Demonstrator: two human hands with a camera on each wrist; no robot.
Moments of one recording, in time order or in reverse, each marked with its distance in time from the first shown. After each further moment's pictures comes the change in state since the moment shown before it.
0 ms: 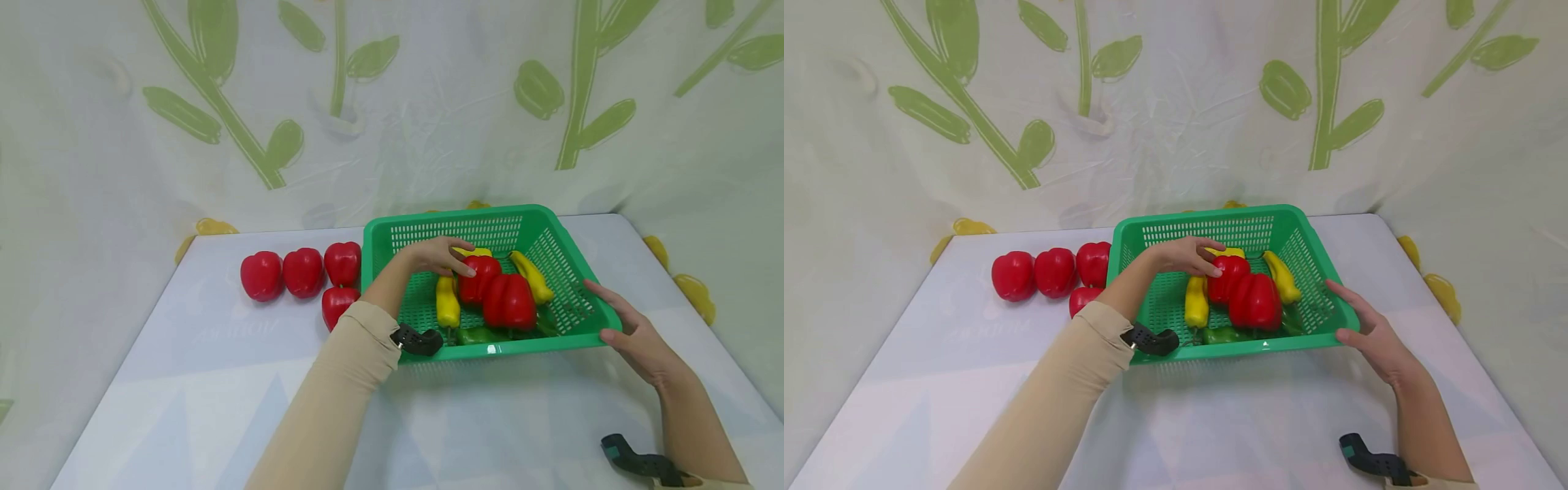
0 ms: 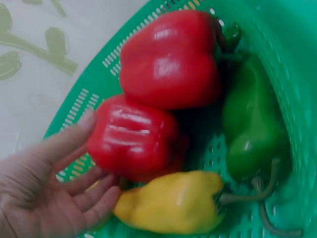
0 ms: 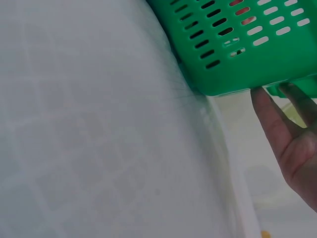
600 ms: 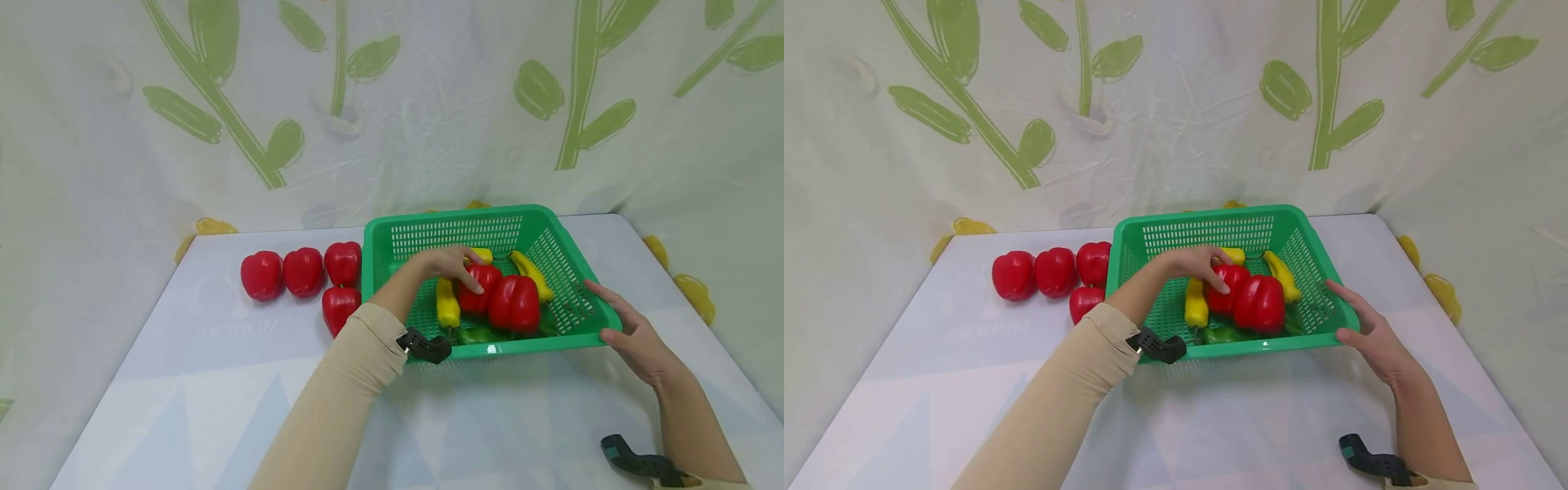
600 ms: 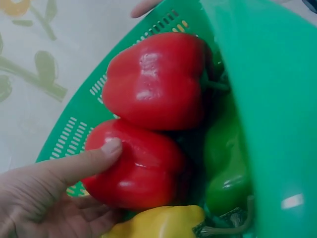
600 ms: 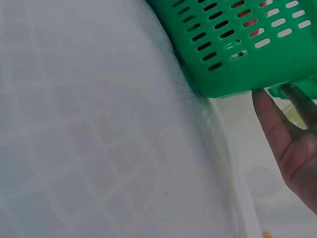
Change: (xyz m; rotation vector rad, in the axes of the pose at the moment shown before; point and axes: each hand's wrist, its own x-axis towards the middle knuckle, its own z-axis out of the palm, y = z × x) left_hand 0.008 0.004 0.019 0.283 0.003 -0.006; right_hand 0.000 0.001 0.002 0.059 0.001 -0.049
